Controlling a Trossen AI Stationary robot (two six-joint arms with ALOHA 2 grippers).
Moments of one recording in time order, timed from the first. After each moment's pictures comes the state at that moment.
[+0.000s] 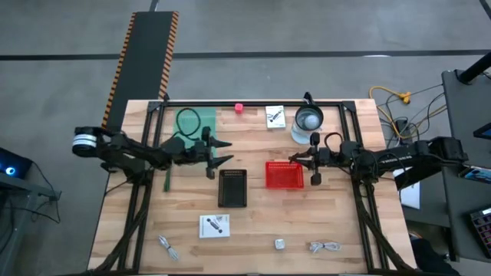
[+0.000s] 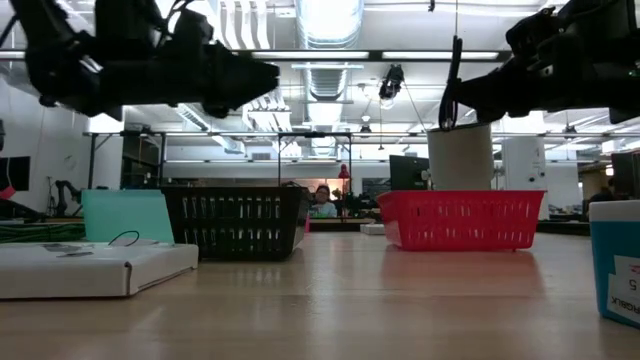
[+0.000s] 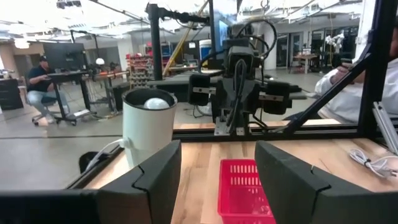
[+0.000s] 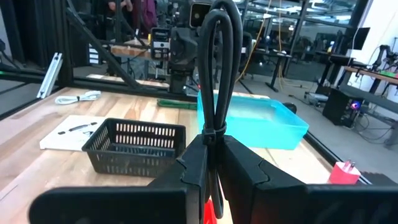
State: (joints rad) left arm 0.12 1.39 0.34 1.20 0.01 0.06; right arm -0.10 0.92 0.09 0.82 -0.06 -0.11
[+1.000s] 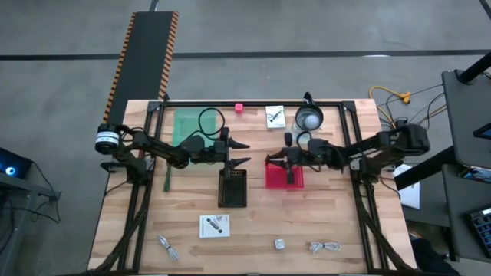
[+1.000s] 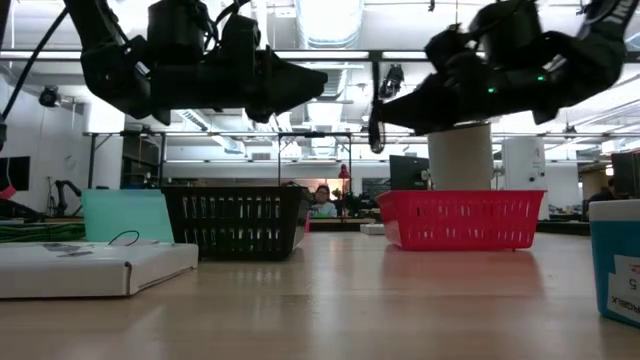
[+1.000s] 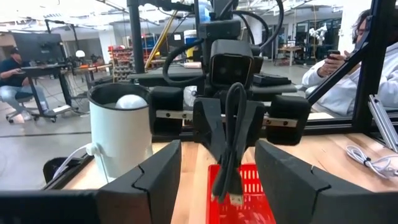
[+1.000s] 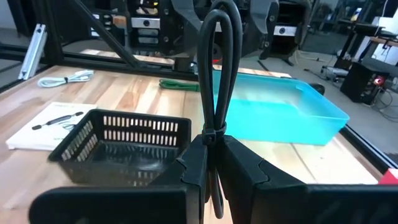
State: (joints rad) left arm 0.12 1.60 0.54 1.18 0.07 0.06; right arm -0.10 1.48 0.41 0.93 -0.09 -0.11
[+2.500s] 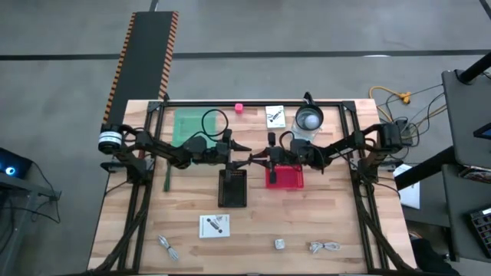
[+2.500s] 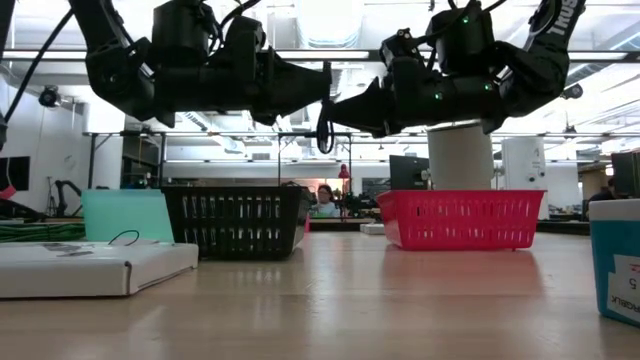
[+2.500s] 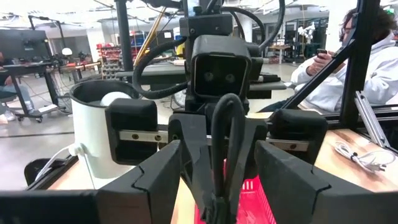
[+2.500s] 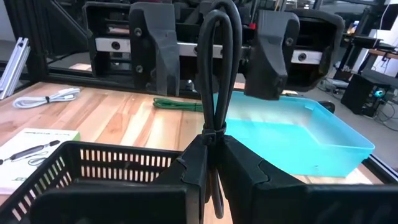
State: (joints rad) left arm 0.11 1.64 0.57 1.18 0.11 0.06; right arm -0.09 1.74 0.61 1.04 -0.08 -0.10
